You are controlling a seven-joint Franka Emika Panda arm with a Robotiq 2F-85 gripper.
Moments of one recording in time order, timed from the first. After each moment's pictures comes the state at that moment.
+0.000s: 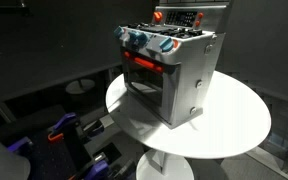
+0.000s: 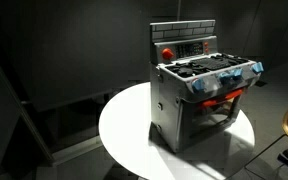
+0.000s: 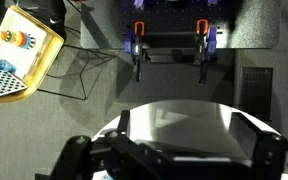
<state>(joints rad) 0.00 -0.42 0.16 -2.21 -0.10 1.46 0.18</state>
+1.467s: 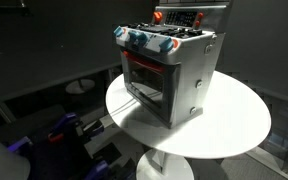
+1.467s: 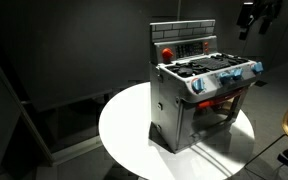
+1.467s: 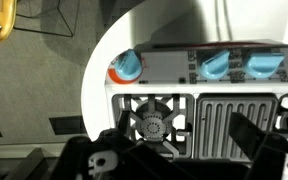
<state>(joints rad) -0.03 -0.21 0.08 -2.09 -0.15 1.93 0.28</state>
